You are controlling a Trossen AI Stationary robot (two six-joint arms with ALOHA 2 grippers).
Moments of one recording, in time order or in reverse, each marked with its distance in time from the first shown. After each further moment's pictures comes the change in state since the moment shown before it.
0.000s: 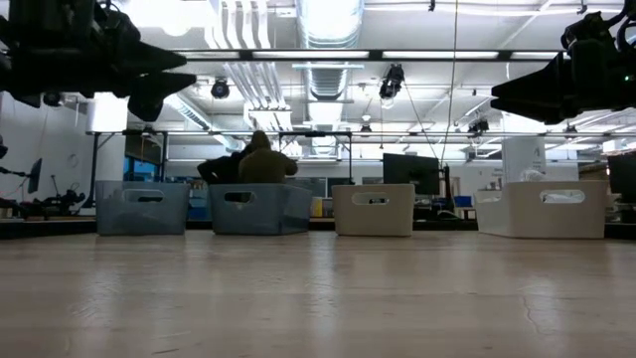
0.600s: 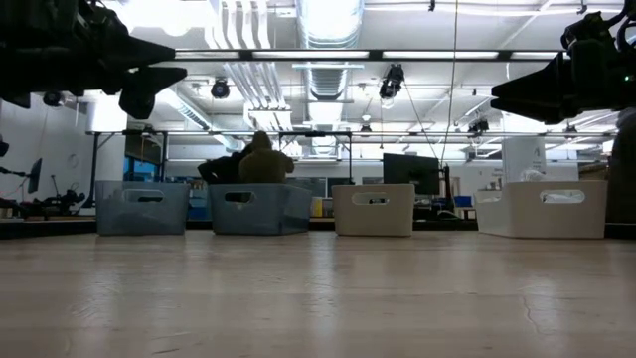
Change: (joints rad) left arm 0.000 -0.083 -0.023 -0.089 0.000 -0.024; right arm 0.000 0.000 0.000 0.000 0.000 -0.001
